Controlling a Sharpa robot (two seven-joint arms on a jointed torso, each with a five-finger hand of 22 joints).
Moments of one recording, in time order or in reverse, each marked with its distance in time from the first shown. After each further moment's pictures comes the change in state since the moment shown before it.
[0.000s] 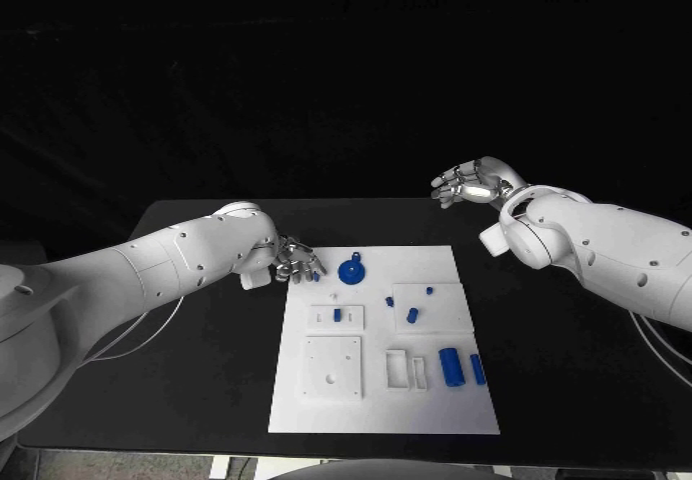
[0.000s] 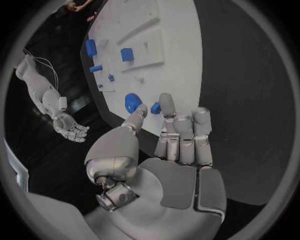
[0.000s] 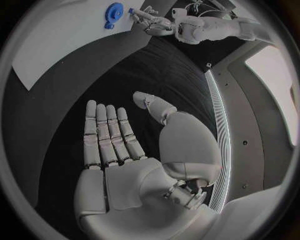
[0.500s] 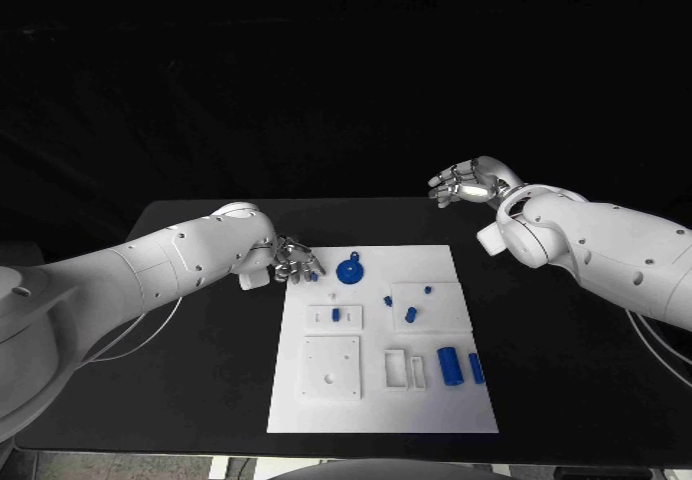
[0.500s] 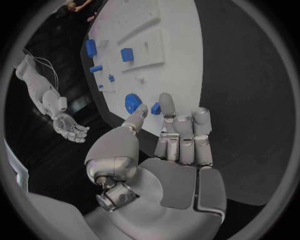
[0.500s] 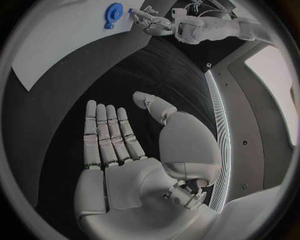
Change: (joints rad) left arm -0.001 0.003 0.000 -0.003 0.000 0.001 0.000; left_hand 0.004 0.004 -0.003 -0.003 0.000 0.002 -0.002 0.005 0.000 0.004 -0.004 0.000 0.001 0.000 0.000 0.004 0.003 0.014 0.000 0.000 0.004 0.003; right arm -0.001 0.003 0.000 -0.001 0.000 0.000 0.000; right_hand 0.000 0.000 0.000 0.000 0.000 -0.003 -0.002 0.000 -0.002 0.000 0.000 0.000 -0.002 0.000 0.000 0.000 -0.002 -0.001 0.000 0.000 0.000 0.000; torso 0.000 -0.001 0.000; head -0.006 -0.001
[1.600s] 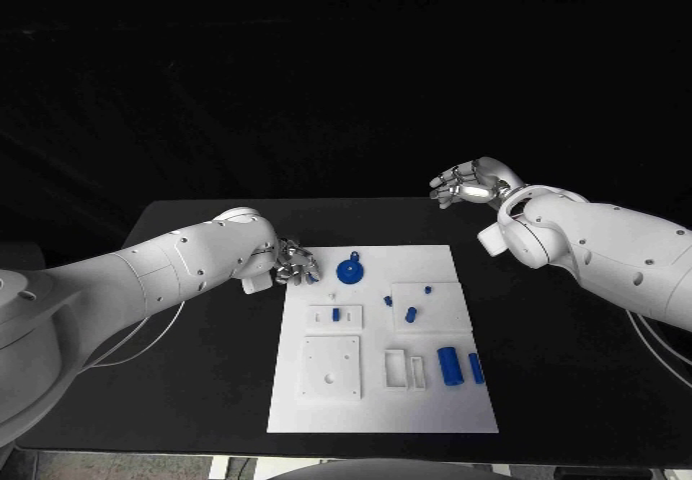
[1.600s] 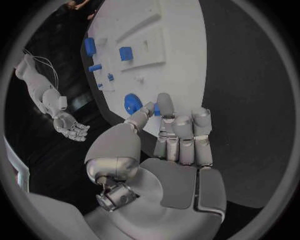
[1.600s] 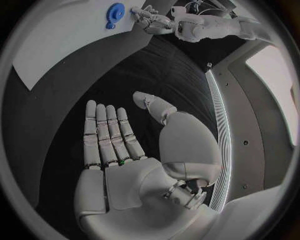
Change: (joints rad) left arm -0.014 0.001 -0.006 0.000 0.017 -0.048 0.018; left_hand 0.132 0.031 0.188 0.010 0.097 0.147 -0.058 0.133 -0.068 0.070 -0.037 0.005 -0.004 0.036 -0.022 0.024 -0.005 -0.022 0.053 -0.018 0.023 0.013; right arm -0.003 0.001 0.000 -0.008 0.002 0.003 -0.001; right_hand 0.000 0.000 0.000 0.000 0.000 0.000 0.000 0.000 -0.003 -0.007 0.000 0.004 -0.006 -0.003 0.003 0.004 -0.006 -0.007 -0.003 0.003 -0.005 0.002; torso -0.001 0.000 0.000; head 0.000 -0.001
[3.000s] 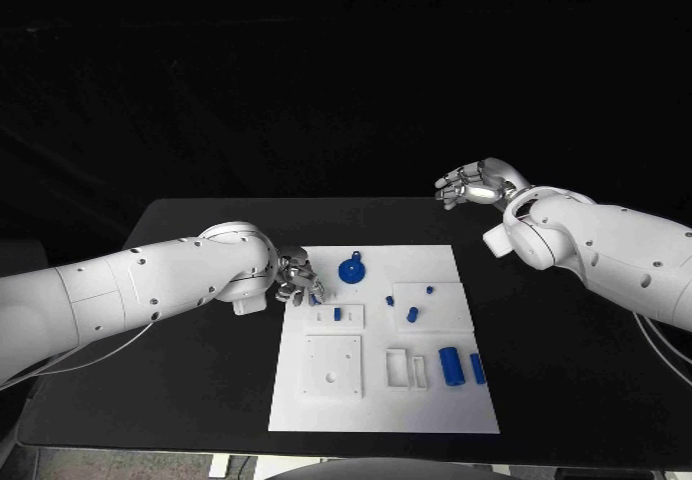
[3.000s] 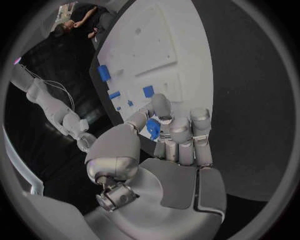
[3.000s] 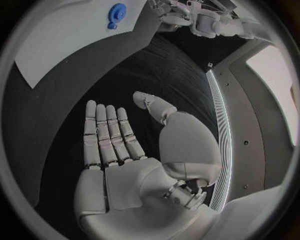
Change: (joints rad) left arm 0.019 -0.220 -0.009 0.451 -0.105 -0.045 -0.067; left_hand -0.034 0.022 0.017 -0.015 0.109 0.014 0.008 0.031 -0.020 0.077 -0.020 -0.015 0.002 0.072 -0.028 0.007 0.022 0.008 0.047 -0.021 0.015 -0.002; right arm -0.003 -0.012 0.000 0.005 0.002 0.001 0.000; right_hand 0.000 0.000 0.000 0.000 0.000 0.000 0.000 0.000 -0.002 0.000 0.000 0.004 -0.005 -0.003 -0.003 0.004 -0.004 -0.001 0.000 0.000 0.000 0.003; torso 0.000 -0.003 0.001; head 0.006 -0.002
